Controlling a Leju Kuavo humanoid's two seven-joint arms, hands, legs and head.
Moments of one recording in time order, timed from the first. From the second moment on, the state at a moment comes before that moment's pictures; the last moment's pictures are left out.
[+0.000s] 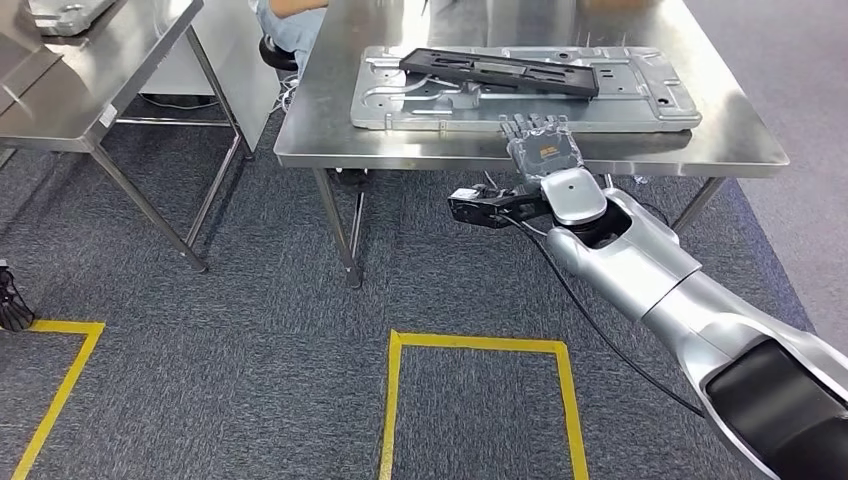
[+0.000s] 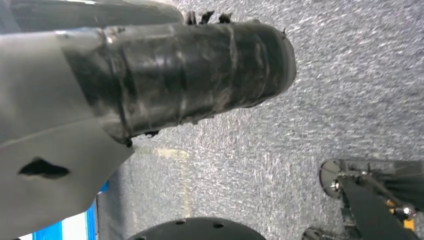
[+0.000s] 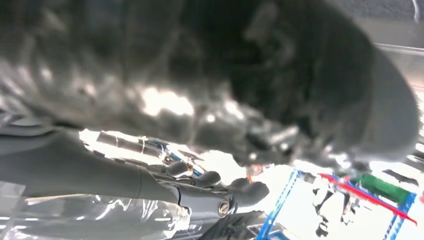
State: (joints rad) left arm -0.12 0.00 -1.09 -0.20 0.96 0.46 0.16; right arm -1.09 -0.23 1.06 -0.81 0.95 0.22 0.28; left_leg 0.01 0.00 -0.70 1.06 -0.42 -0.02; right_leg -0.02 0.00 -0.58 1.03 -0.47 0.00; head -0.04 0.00
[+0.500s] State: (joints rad) left arm -0.13 0.00 -1.09 -0.20 0.96 0.45 0.17; right arm -1.09 -0.24 1.06 -0.83 0.94 0.22 0.29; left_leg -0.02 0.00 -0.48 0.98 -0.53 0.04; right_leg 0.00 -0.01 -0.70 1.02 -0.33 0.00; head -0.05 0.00
